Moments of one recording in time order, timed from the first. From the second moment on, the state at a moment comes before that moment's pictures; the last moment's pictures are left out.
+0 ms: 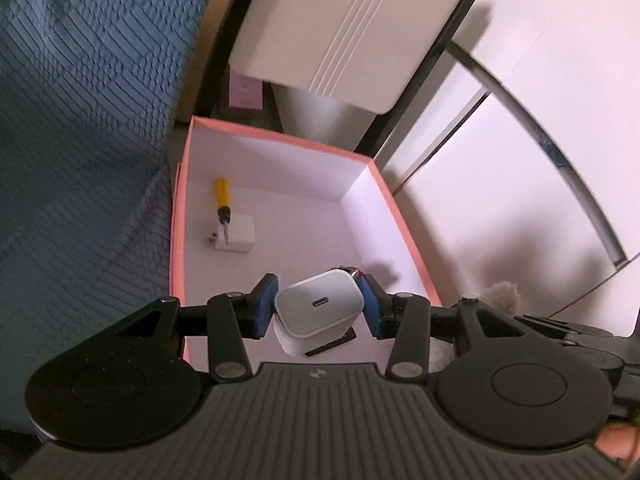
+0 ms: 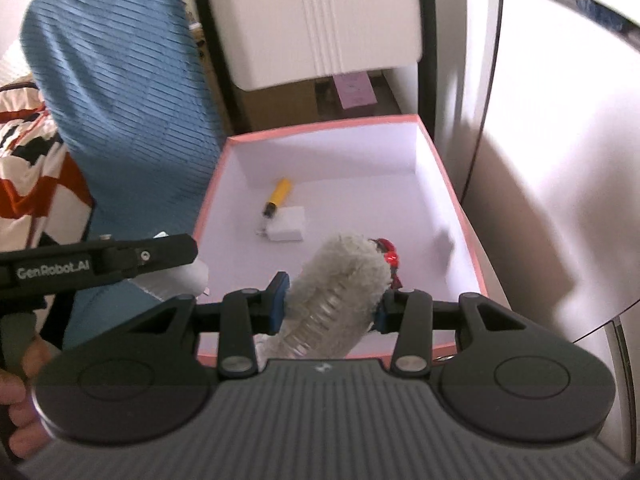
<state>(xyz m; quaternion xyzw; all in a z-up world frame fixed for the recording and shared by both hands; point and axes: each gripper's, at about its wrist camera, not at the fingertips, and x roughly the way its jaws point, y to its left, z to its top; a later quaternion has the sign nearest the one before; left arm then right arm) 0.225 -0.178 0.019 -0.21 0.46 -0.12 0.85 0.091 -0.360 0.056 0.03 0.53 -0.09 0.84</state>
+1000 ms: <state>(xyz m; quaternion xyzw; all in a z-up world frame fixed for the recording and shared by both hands) 0.278 -0.209 -0.071 -0.21 0.54 -0.09 0.81 0.129 -0.420 -0.037 0.07 0.60 -0.08 0.79</state>
